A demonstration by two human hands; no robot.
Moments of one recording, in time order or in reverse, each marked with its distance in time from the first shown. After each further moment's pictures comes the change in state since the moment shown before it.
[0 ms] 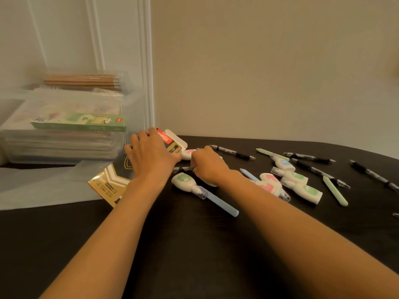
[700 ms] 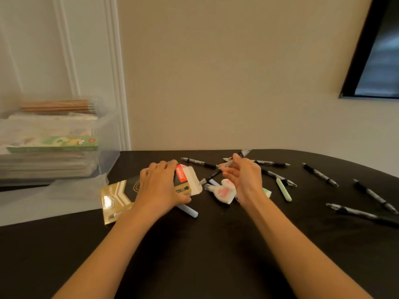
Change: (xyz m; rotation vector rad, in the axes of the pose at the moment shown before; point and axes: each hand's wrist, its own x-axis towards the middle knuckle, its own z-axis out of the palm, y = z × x) left_hand -0.067 0.046 -0.012 0.054 -0.274 0.427; right_hand -0.114 0.070 -0.056 1.702 0.612 0.628
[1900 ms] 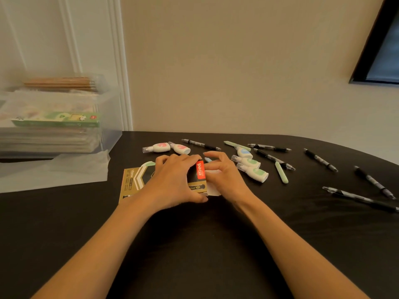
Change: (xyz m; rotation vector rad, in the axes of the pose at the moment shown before) left_hand -0.036 0.024 0.003 -0.122 -0.093 0.237; right_hand -0.029 0.030 -0.015 -0.836 -0.521 -0.320
